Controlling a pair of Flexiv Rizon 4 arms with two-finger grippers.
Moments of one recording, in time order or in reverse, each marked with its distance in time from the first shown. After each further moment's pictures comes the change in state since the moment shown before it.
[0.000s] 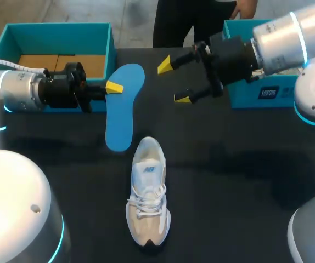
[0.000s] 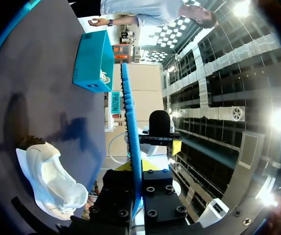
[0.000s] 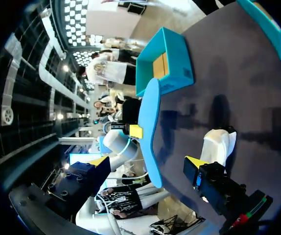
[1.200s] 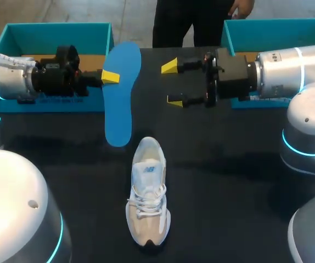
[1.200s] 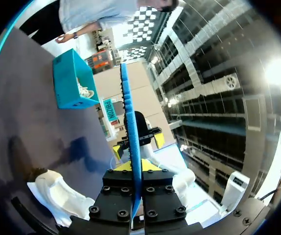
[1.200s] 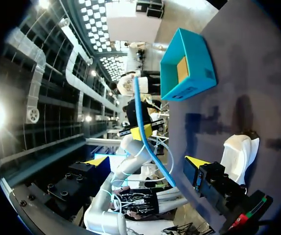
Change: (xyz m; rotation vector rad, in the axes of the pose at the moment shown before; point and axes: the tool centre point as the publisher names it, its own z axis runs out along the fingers) left arm 0.033 0.001 -0.003 -0.012 -0.022 0.354; right arm -0.001 0.001 0.005 -0.035 0.247 -0.020
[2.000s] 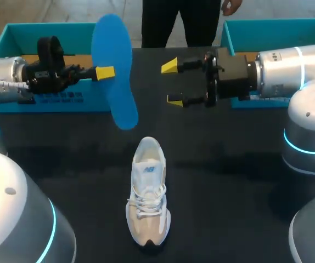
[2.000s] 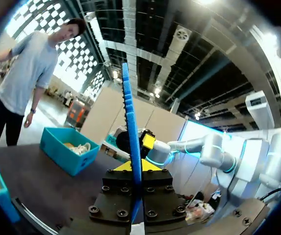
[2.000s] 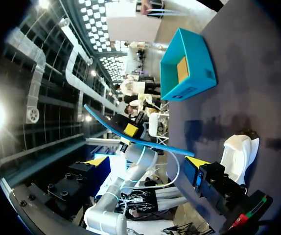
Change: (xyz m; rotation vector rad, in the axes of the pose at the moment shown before) left arm 0.020 -0.012 -0.005 0.121 -0.043 0.780; right arm 0.000 0.000 0.000 0.001 0.000 -0.001
